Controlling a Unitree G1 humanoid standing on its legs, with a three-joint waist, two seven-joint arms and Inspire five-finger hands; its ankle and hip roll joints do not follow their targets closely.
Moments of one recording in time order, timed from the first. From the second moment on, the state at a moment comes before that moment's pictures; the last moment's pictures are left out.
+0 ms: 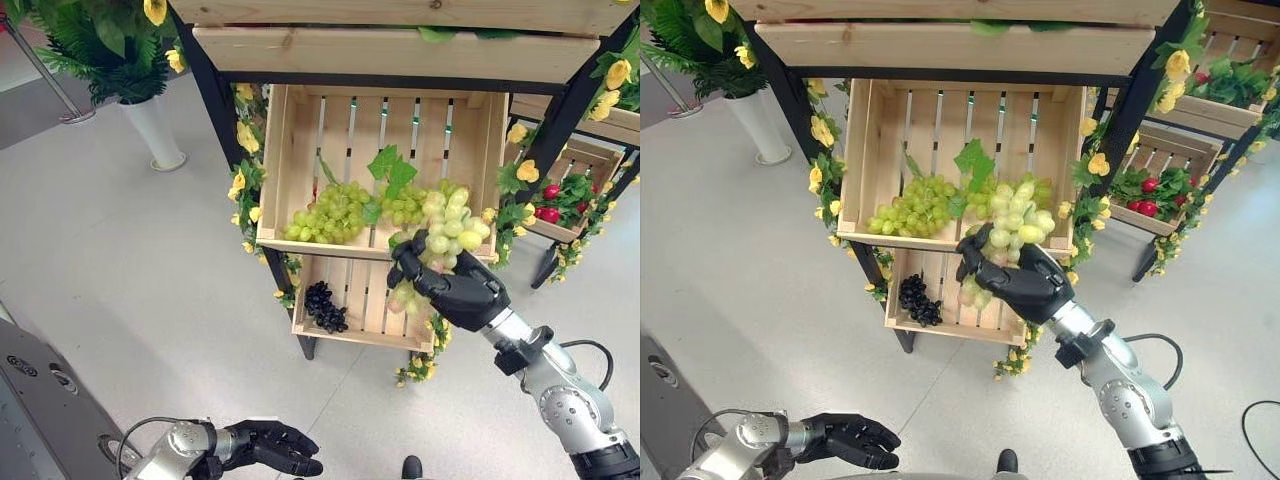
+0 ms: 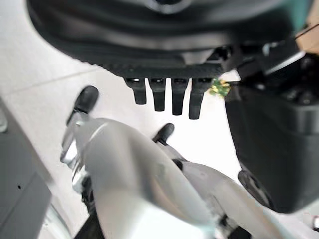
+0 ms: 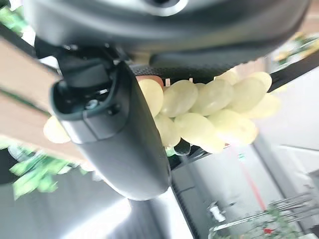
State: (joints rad) left arm 0.11 0.57 -0.41 0.43 0.13 0.11 -0.70; right arm -0.09 -0.57 0.09 -0.24 1.12 0.06 0.47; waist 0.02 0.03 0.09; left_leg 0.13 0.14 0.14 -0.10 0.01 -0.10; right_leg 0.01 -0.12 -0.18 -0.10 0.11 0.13
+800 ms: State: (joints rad) left arm 0.02 0.53 -0.52 0.40 0.12 0.05 -0.59; right arm -0.44 -0.59 0.11 0.14 0.81 -0.03 0.33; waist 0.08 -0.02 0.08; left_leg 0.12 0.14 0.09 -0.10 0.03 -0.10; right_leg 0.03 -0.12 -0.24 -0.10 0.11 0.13
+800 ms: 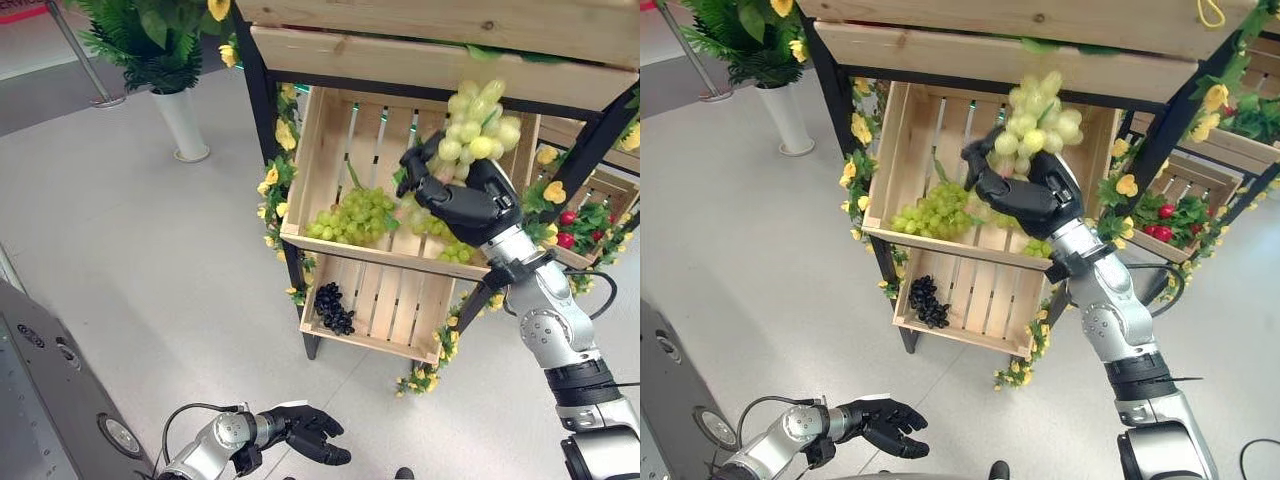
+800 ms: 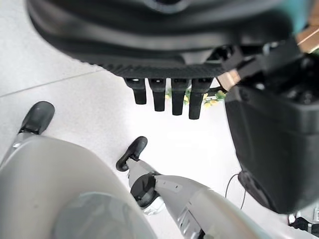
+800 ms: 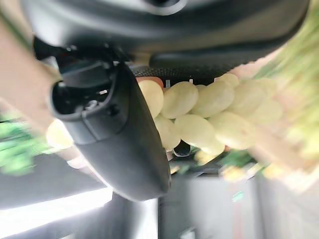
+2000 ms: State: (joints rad) left arm -0.02 0.65 -0.57 0.24 -0.01 0.06 -0.67; right arm -0.70 -0.87 0.45 0.57 -0.05 0.00 -0.09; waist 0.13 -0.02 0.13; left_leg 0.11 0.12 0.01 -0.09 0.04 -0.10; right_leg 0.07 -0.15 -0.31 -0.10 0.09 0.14
